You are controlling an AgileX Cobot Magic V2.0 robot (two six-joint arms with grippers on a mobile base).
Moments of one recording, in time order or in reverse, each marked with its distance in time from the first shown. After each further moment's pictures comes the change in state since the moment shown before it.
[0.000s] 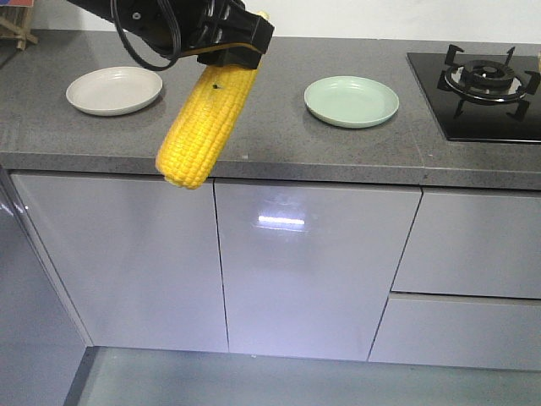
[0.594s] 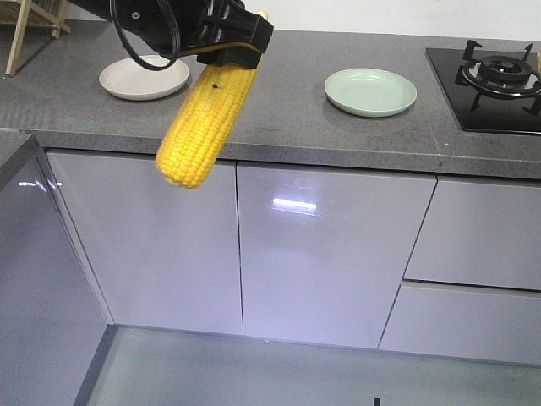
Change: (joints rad) left arm 0.000 0.000 0.001 0.000 0.000 0.000; right arm 0.000 0.000 0.000 0.000 0.000 0.000
